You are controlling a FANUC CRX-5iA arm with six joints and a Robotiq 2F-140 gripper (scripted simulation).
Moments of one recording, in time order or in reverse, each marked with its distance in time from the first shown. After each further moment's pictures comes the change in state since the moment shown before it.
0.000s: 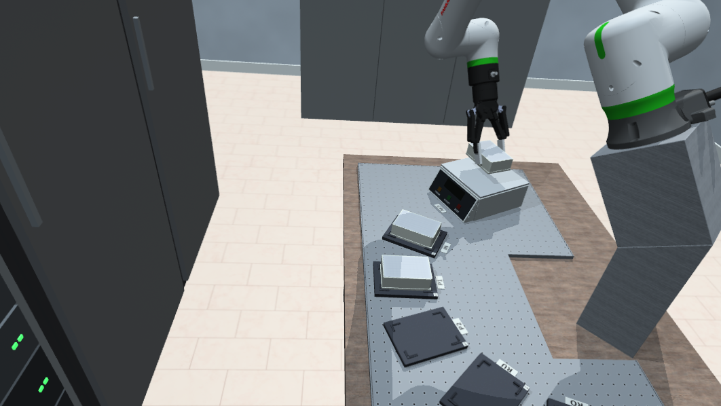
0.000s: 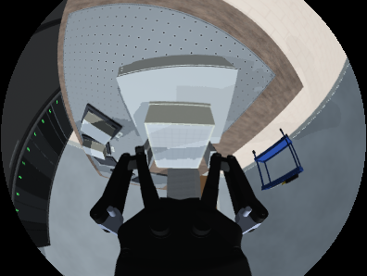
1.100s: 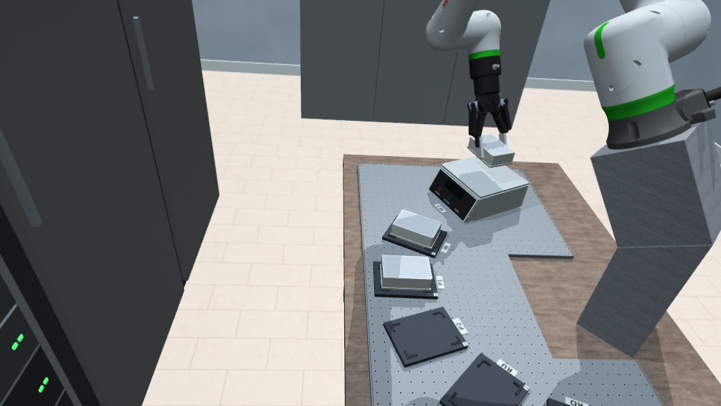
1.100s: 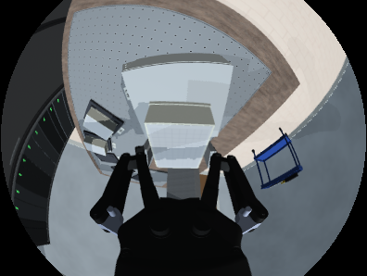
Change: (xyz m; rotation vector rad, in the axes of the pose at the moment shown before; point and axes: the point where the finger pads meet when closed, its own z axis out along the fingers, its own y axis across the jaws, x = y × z) arm -0.011 0.000 -0.020 -0.001 0.000 -0.001
